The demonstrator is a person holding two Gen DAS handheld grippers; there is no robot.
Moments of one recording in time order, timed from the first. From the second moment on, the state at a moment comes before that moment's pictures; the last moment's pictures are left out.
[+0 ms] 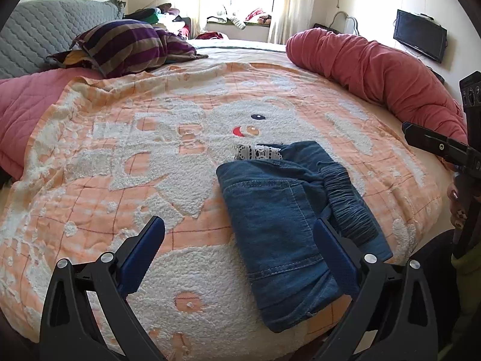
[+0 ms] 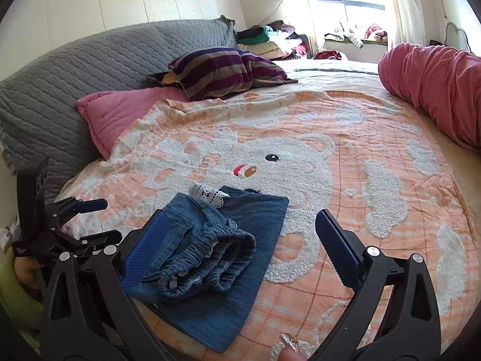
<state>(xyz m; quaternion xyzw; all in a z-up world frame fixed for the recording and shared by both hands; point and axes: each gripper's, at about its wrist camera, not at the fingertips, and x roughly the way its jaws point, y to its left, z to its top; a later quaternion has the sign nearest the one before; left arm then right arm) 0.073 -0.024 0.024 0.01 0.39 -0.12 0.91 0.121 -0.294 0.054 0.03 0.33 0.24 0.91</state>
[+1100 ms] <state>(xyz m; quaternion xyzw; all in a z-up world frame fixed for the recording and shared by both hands) 0.150 -0.032 -0.046 -0.09 0.51 -0.15 0.84 0.172 -0.283 -0.046 0.07 0.53 0.22 0.82</state>
